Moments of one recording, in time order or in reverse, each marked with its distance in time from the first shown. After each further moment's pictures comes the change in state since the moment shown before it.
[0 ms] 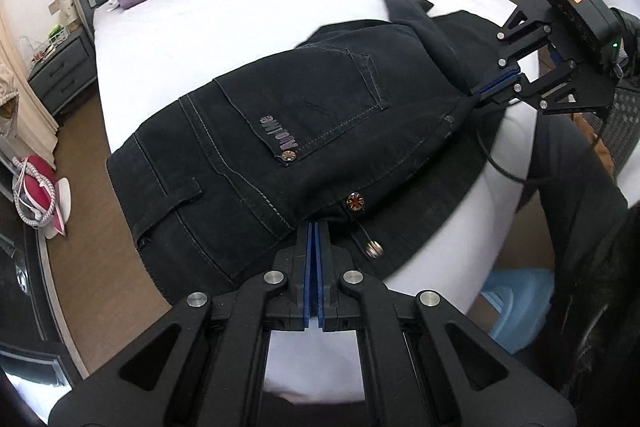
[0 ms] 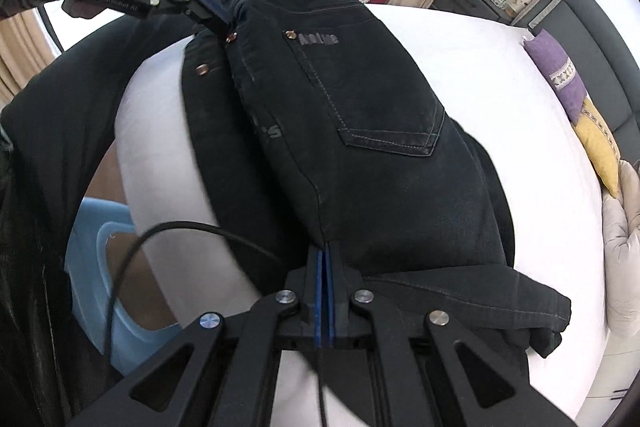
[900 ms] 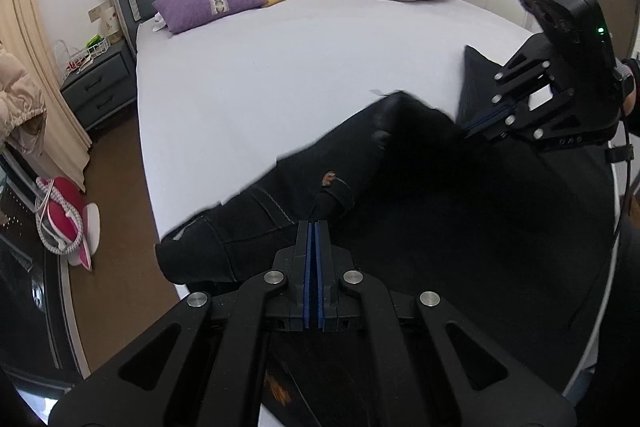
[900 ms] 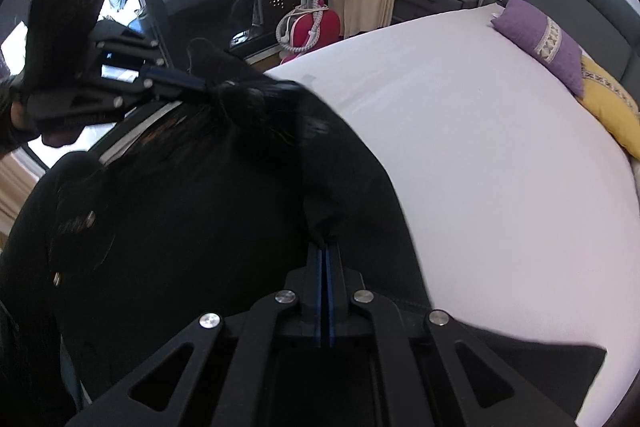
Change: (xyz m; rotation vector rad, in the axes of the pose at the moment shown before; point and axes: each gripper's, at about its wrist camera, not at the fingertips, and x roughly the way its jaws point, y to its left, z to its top) left arm 0.095 0.211 0.199 -0.086 -0.117 0.139; right arm 0.062 -0.193 0.093 0.243 -0.158 0.124
